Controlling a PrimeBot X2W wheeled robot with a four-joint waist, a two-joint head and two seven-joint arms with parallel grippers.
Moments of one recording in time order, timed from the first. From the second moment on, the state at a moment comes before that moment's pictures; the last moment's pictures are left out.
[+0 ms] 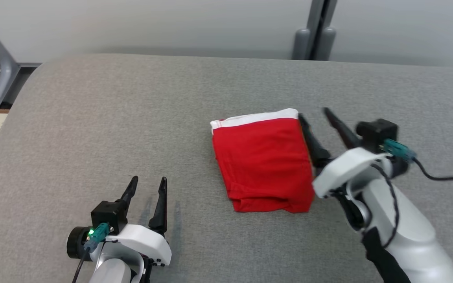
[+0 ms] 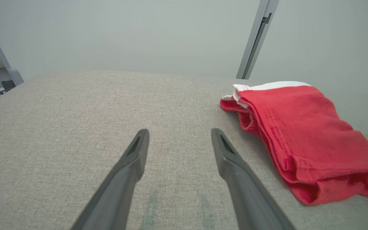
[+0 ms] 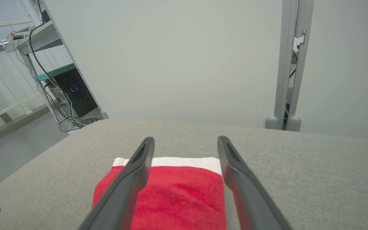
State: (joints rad) left arm -0.23 0.05 -0.25 0.49 -0.30 0.02 -0.26; right arm -0.66 -0.05 0.43 0.77 0.46 0.13 -0.26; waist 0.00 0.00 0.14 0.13
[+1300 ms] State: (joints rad) left arm -0.03 0.05 -0.10 0.42 -0.20 0.03 -0.26; right arm -0.16 -0.05 0.04 0.53 0.18 0.13 -0.26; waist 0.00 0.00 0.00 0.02
